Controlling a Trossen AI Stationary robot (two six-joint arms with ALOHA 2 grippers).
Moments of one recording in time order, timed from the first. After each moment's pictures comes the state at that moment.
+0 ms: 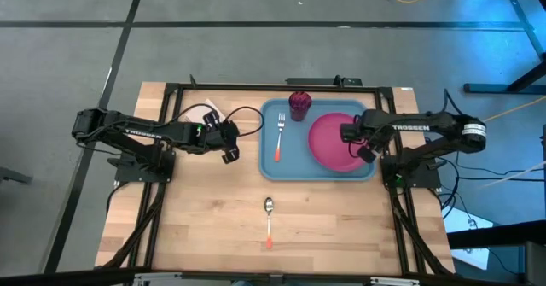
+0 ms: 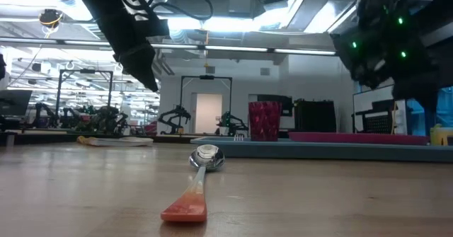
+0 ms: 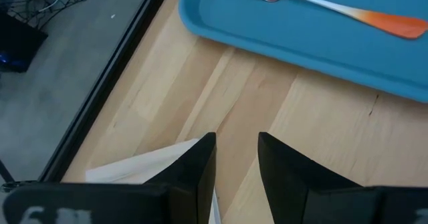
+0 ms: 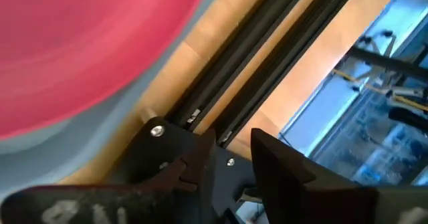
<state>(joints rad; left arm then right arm) 0.03 1.26 0.79 -0.53 -0.59 -0.23 -0.31 1.34 0.77 -1.46 0.37 0.60</state>
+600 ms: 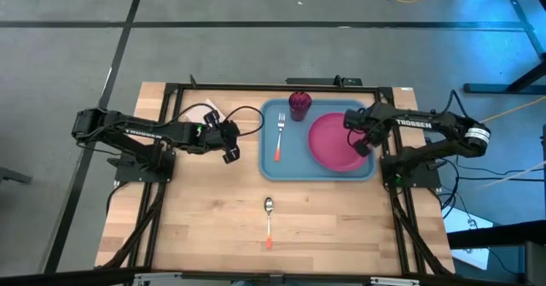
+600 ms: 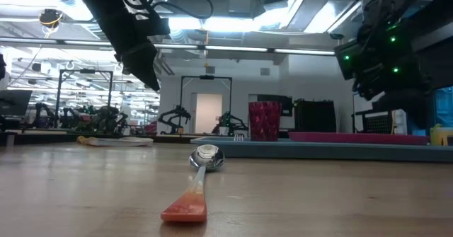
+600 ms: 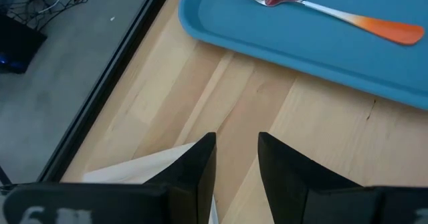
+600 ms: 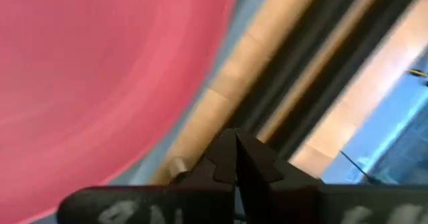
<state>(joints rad) 0.03 1.26 0.79 -0.51 -0.59 -0.23 -0.53 1.30 0.69 -1.22 0.31 0.47</state>
